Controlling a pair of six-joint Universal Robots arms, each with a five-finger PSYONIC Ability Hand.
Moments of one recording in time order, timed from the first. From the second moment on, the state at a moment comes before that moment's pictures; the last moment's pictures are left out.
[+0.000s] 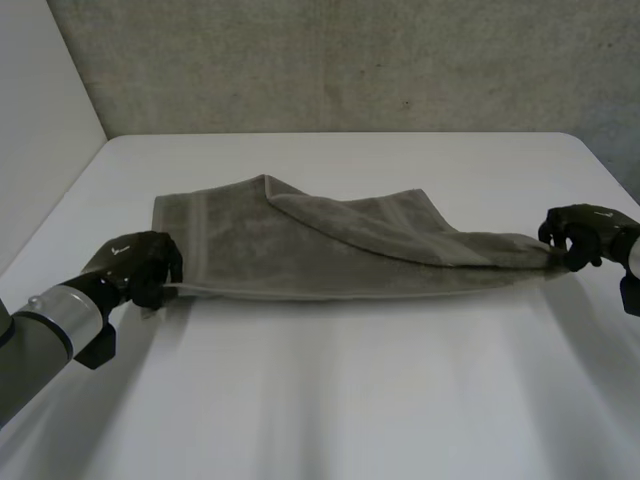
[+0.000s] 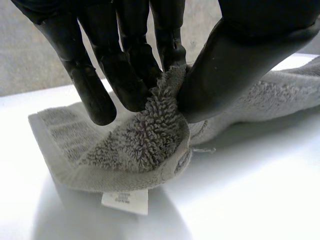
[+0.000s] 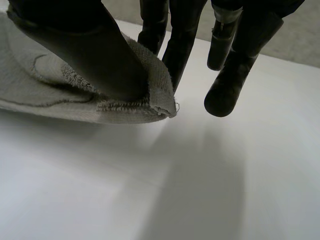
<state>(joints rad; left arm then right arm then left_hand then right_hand) 4.64 -1.80 -1.90 3.36 -1.16 3.16 1.46 -1.06 1.37 0.25 1.13 2.91 1.26 1.35 1.34 1.36 1.11 1.32 1.30 0.24 1.34 1.16</state>
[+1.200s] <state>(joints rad) 4.81 -1.99 -1.78 3.39 -1.13 3.15 1.60 -1.04 1.28 0.27 1.10 2.90 1.26 1.35 1.34 1.36 1.12 0.24 0.25 0.24 0.25 0.06</state>
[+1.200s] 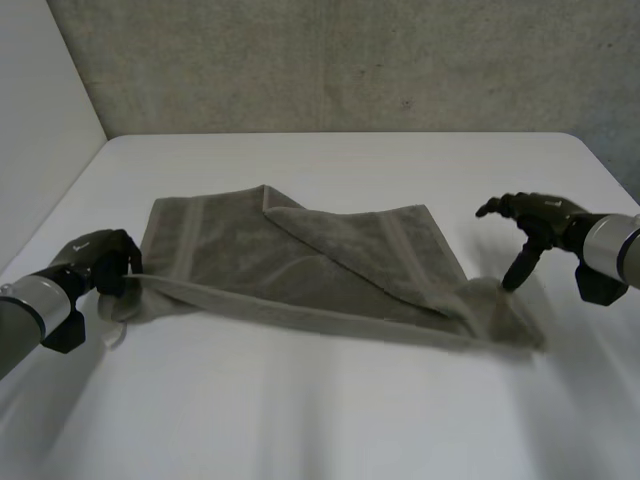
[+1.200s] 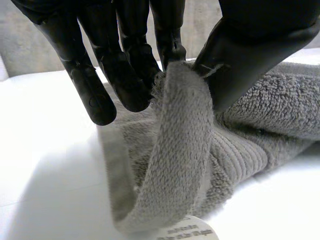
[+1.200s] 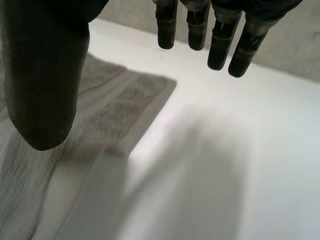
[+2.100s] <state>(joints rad) 4.81 -1.98 -1.79 3.38 -1.14 3.15 1.60 -1.30 1.98 0.03 0.96 2.29 1.26 1.35 1.34 1.36 1.12 0.55 0.55 0.55 0.54 0.38</state>
